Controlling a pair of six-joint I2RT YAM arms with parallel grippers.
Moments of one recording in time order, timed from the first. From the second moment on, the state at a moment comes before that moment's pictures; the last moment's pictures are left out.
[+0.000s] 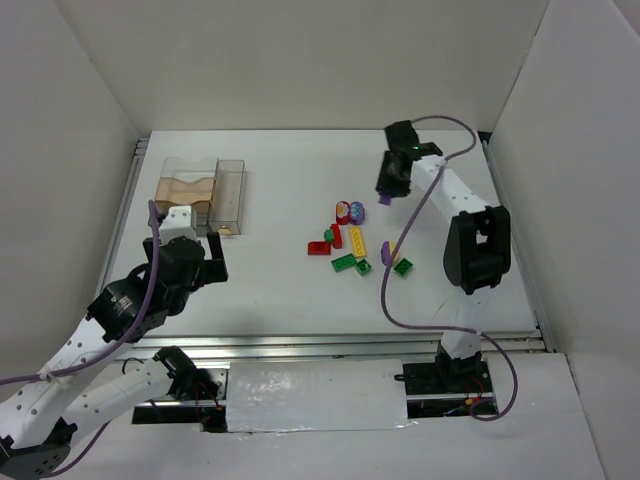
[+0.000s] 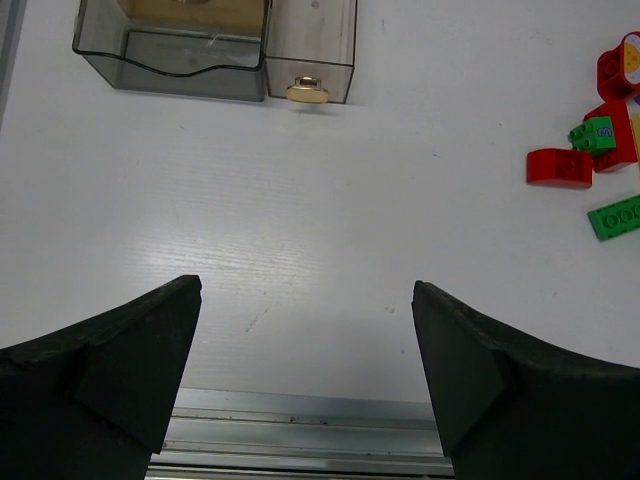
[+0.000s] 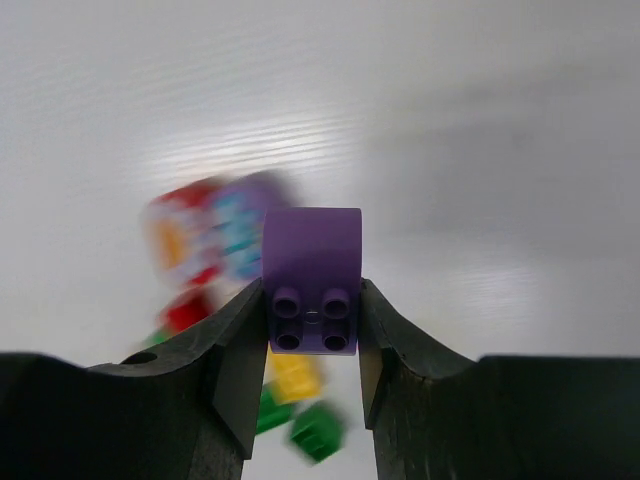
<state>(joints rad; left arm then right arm) -0.69 0.72 0.96 -0.91 -0.63 -0.53 0.16 2.00 1.70 -0.76 0.14 0.46</state>
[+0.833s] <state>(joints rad) -0.62 0.57 0.96 -0.94 -0.72 -0.56 0.76 2.57 2.29 -0.04 -0.21 0.87</state>
